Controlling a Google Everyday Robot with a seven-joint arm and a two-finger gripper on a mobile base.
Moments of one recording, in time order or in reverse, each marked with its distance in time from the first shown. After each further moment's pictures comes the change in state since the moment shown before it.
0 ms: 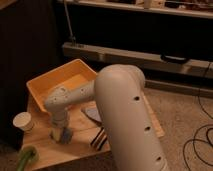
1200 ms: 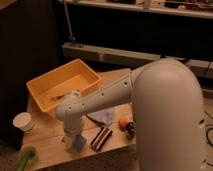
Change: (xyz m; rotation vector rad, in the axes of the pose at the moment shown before) arm 0.098 0.016 -0.054 0.090 -0.003 0.133
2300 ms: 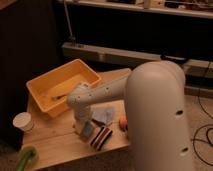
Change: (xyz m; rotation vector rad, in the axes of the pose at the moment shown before) arm -0.018 -0.090 0.023 0.055 0.012 0.091
